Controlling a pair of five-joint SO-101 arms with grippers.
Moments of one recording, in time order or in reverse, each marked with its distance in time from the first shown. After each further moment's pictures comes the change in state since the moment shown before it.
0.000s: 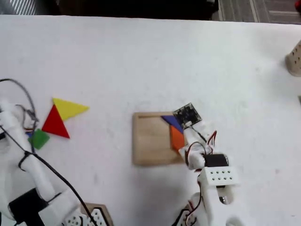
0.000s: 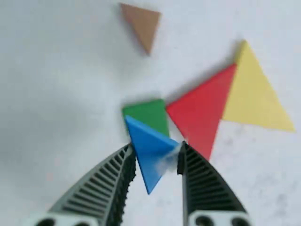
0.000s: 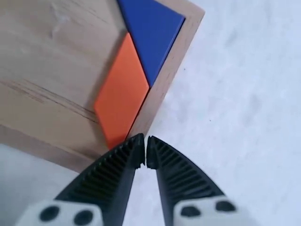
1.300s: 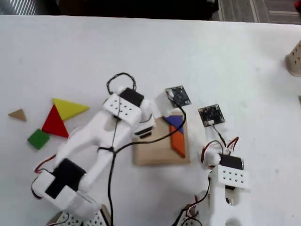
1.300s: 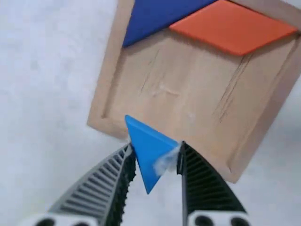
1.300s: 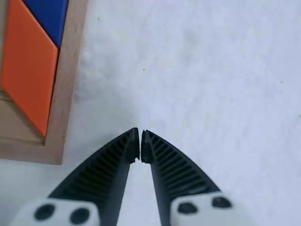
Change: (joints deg) left arm 64.8 19.3 -12.4 0.6 -43.7; right arm 15.4 -0.3 0.0 1.8 0.1
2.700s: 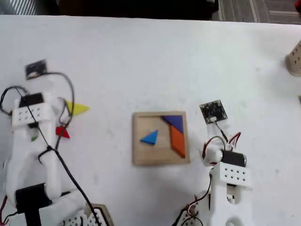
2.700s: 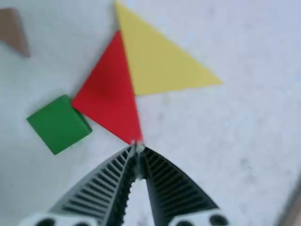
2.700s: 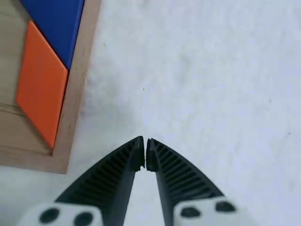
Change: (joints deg) left arm -46.2 -16.9 16.1 -4.4 44.7; right arm -1.1 0.0 -5.5 4.7 2.2
